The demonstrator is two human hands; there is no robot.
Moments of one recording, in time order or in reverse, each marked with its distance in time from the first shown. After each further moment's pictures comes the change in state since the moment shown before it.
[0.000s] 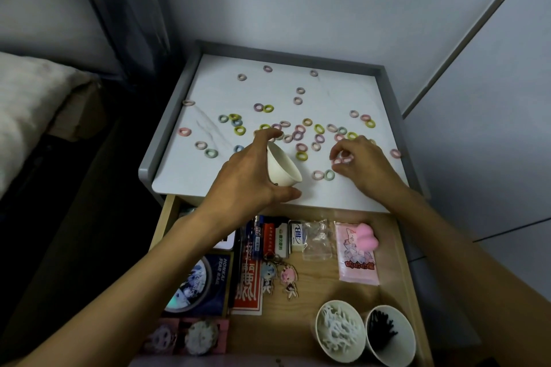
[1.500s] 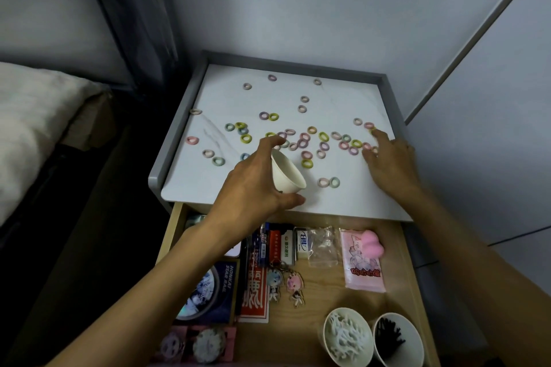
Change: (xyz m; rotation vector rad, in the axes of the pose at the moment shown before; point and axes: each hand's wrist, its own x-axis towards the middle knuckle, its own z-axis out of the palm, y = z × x) left_hand -0.004 -0.001 -0.002 -0.012 0.029 0.009; right_hand 0.010 0.025 -0.009 -0.136 0.120 0.289
